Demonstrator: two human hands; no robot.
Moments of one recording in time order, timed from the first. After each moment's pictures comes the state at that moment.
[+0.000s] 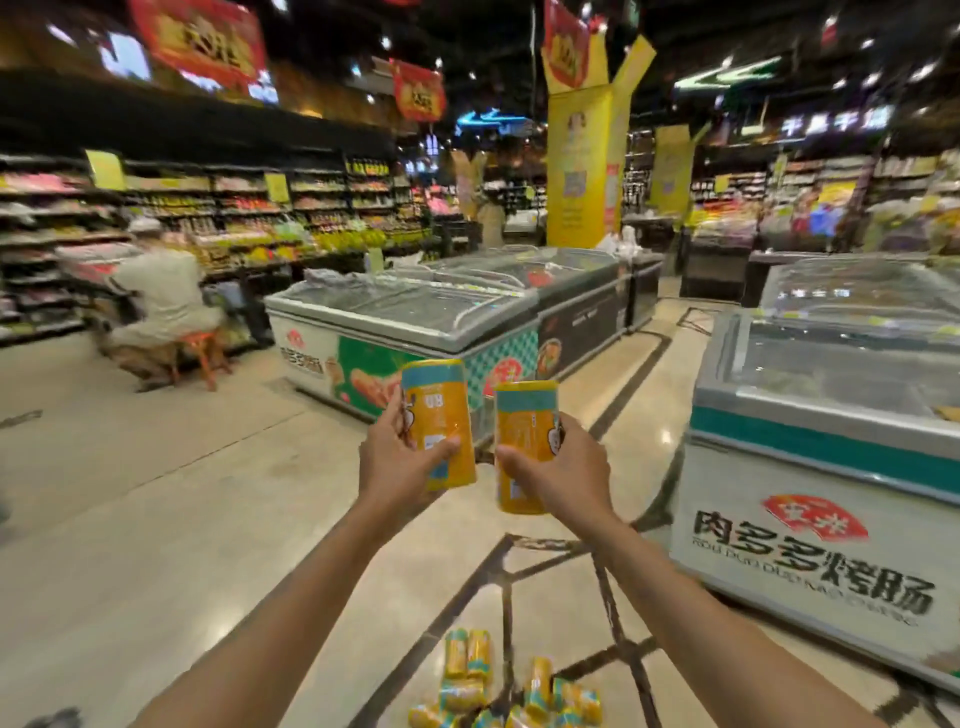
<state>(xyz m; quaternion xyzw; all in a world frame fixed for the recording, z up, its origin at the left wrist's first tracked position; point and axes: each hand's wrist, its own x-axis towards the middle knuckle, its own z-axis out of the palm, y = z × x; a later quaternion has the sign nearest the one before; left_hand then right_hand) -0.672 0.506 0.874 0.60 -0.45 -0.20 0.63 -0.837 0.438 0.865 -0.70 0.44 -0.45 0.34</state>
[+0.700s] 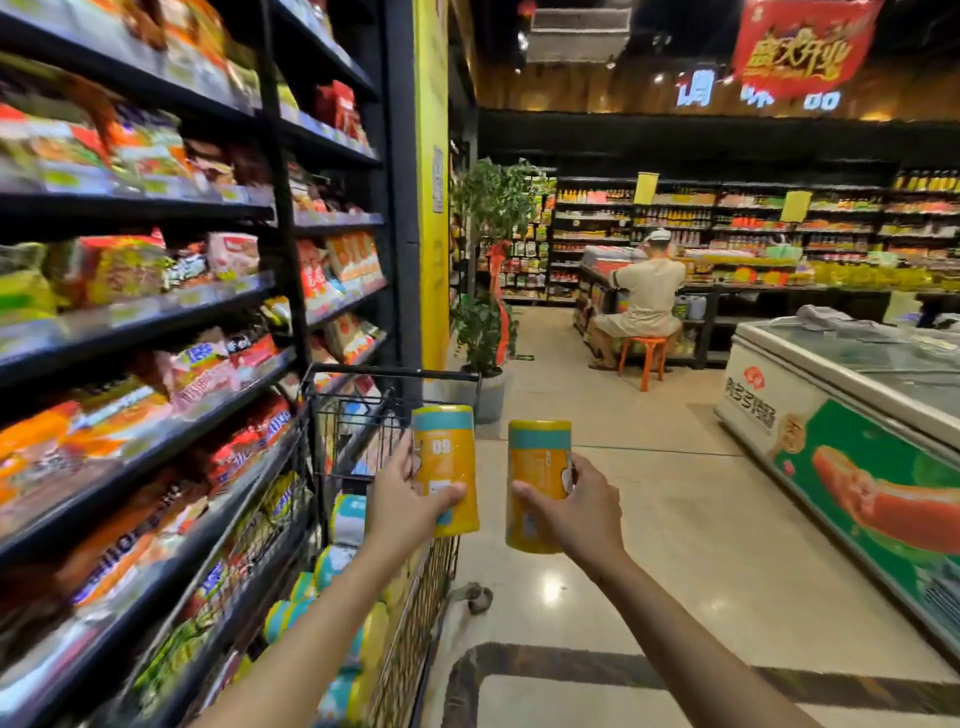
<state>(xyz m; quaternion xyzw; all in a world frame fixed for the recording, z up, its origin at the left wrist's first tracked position) -0.302 0.861 0.859 0.71 -0.08 0.09 0.70 -0.325 0.683 0.861 -0.84 0.05 -0.20 0.50</state>
